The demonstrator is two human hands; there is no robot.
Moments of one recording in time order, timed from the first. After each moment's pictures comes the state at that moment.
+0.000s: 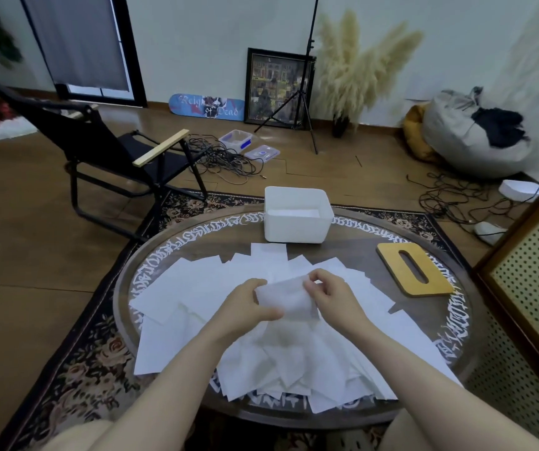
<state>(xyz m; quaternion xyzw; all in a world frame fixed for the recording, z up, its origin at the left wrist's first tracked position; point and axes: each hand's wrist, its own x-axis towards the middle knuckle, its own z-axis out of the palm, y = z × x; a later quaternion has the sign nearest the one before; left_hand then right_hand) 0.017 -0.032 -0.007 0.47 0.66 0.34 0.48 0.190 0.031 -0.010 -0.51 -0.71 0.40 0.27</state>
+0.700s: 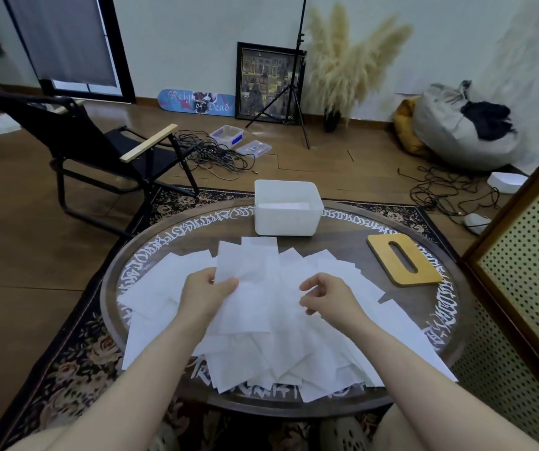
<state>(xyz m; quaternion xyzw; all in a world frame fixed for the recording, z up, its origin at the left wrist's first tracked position) 0.002 -0.041 -0.004 0.32 0.69 0.50 0.42 0.210 0.030 -0.017 -0.59 -0.65 0.44 0.21</state>
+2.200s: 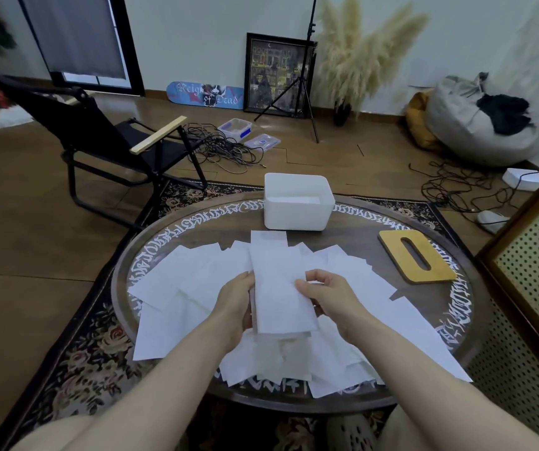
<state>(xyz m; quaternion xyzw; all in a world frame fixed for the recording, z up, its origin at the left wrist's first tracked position) 0.036 -0.040 -0.005 0.17 0.61 0.52 0.58 0.186 0.016 -0.011 -0.52 -0.55 0.59 0.28</state>
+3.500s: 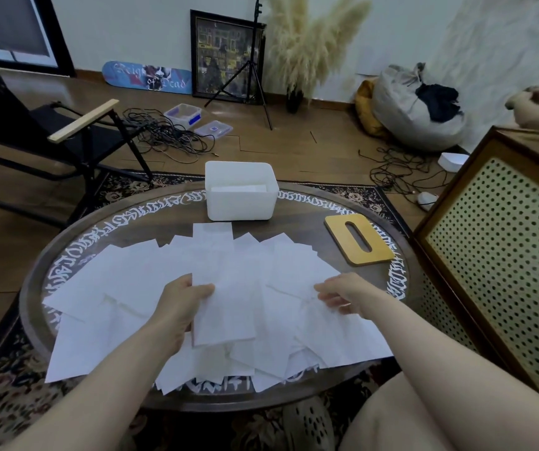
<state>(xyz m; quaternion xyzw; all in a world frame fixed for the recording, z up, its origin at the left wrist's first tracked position) 0.047 -0.027 -0.024 0.24 0.67 0.46 0.53 0.310 0.076 -0.033 -0.72 -0.47 0.50 0.12</state>
